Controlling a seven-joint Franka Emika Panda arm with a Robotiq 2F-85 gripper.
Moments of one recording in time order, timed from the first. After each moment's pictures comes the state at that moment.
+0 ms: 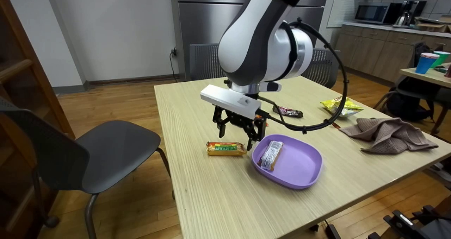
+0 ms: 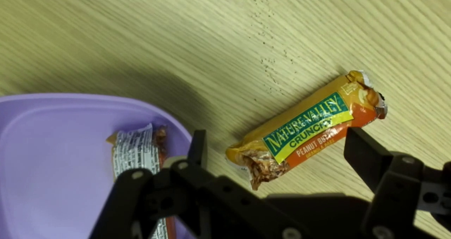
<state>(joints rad) 0.37 0.64 0.04 -2.06 0.19 2.72 1.10</state>
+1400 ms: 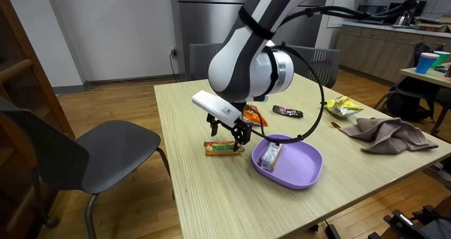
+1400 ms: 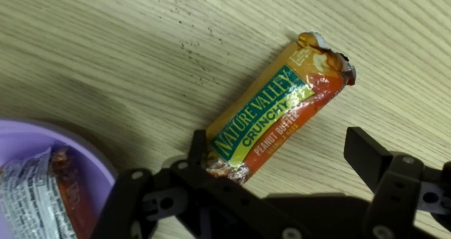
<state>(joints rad) 0.37 0.79 0.03 -1.90 0.19 2.80 1.21</state>
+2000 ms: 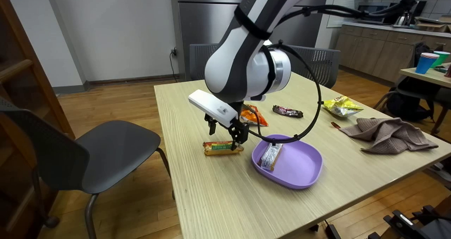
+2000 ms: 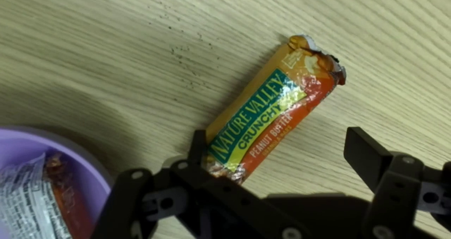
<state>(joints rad) 0.42 0.79 0.00 -1.90 0.19 2.81 1.25</state>
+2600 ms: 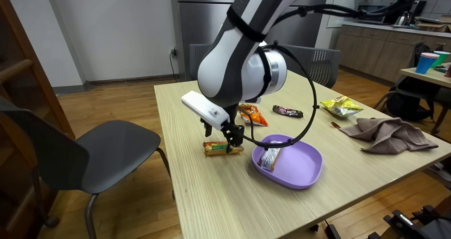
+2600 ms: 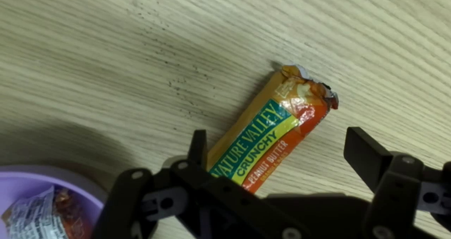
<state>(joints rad) 0.47 0.79 -0.02 -1.90 0.19 2.81 1.33</state>
